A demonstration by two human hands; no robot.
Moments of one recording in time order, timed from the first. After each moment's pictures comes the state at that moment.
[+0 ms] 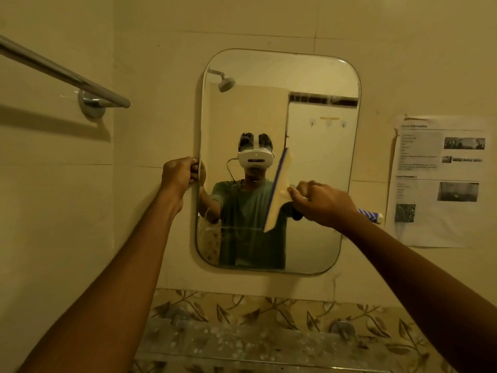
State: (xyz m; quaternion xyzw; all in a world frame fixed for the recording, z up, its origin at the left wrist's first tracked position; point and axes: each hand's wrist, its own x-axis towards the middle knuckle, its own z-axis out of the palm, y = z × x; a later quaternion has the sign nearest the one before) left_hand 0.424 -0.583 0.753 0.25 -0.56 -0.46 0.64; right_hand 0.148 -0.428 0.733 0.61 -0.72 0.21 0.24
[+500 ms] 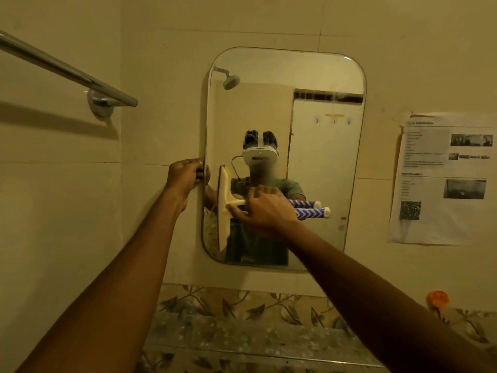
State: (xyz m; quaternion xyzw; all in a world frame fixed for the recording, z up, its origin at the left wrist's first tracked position) left_hand 0.429 -0.586 0.748 0.26 -0.58 -0.46 0.62; right_hand 0.261 -0.476 0.710 0.68 -0.66 0.12 0.31
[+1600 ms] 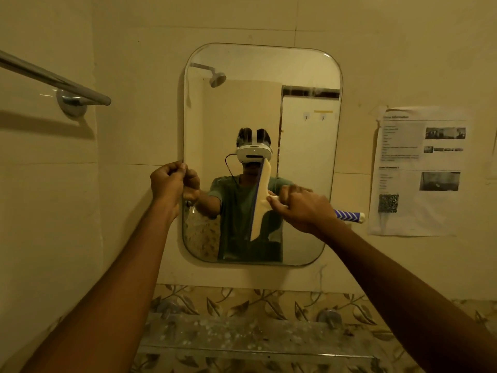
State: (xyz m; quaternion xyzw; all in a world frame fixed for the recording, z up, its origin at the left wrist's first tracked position) left_hand 0.401 -0.569 0.731 0.27 -0.50 -0.43 0.70; right_hand 0.154 -0.428 0.703 0.61 -0.70 0.19 0.31
